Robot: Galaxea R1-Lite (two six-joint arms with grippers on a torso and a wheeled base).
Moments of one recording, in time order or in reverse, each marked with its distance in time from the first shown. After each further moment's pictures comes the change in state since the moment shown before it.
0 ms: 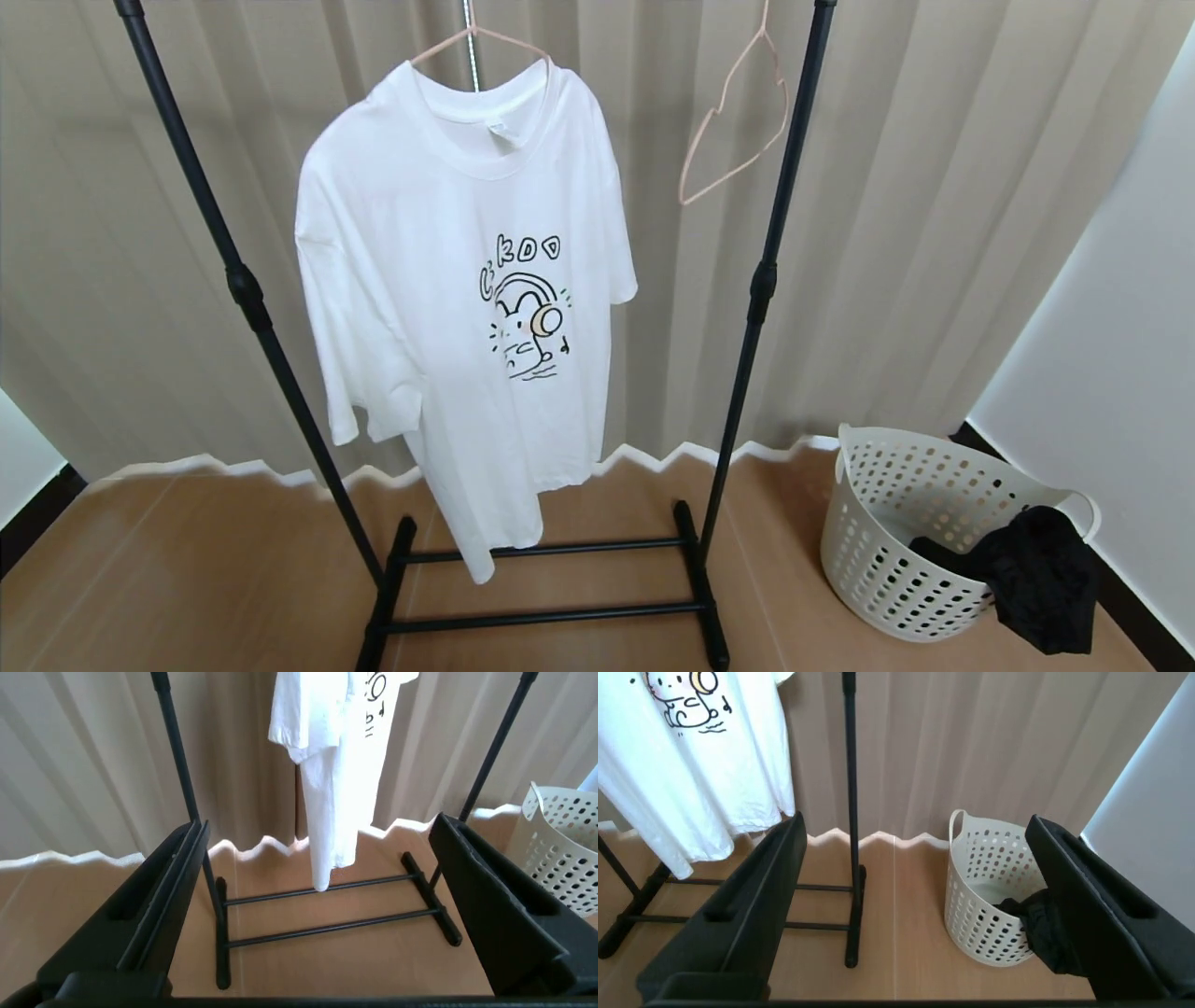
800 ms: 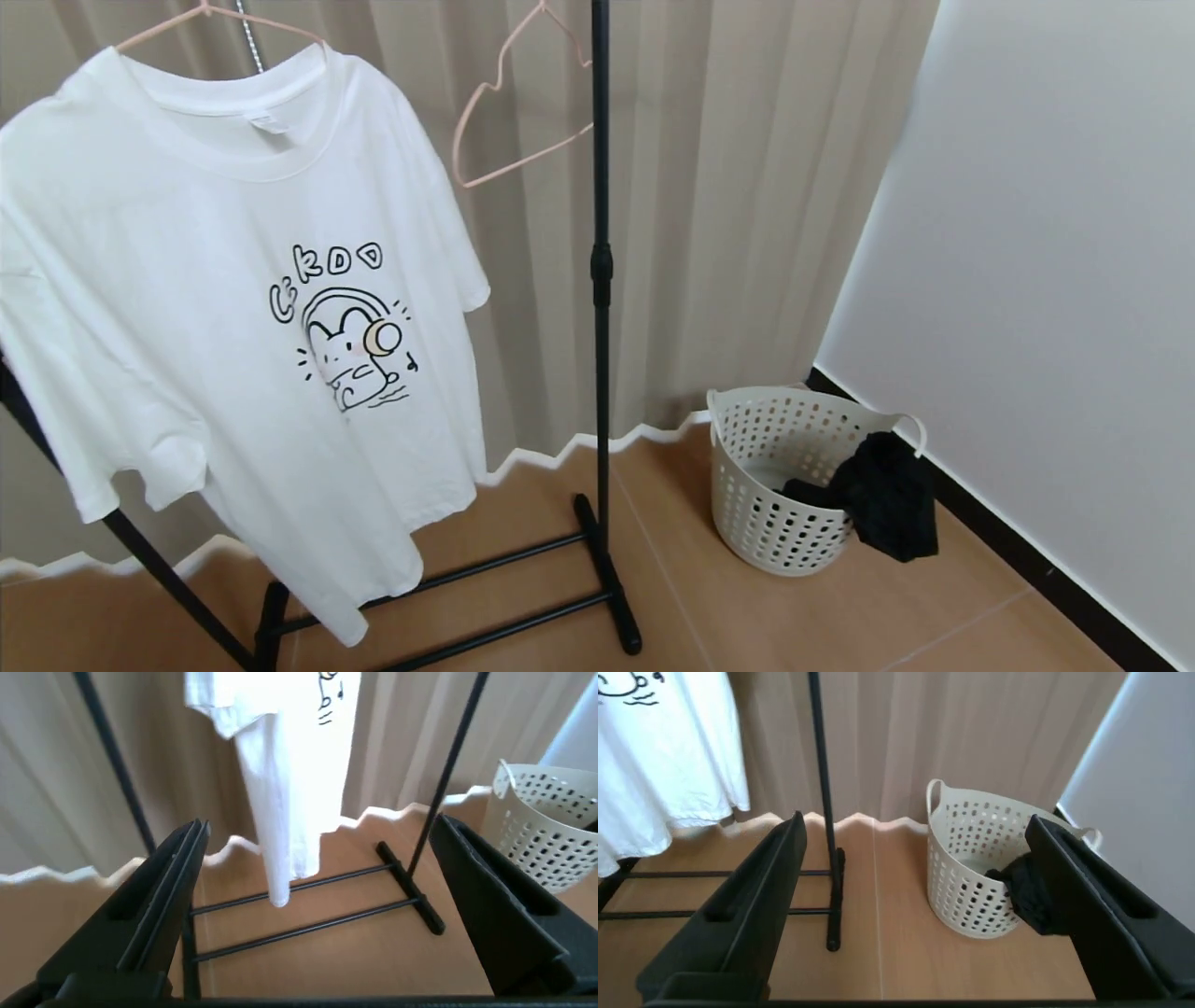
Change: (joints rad) left arm -0.001 0.000 0.000 0.000 -0.002 0.000; right arm 0.000 0.000 0.000 0.000 0.000 0.001
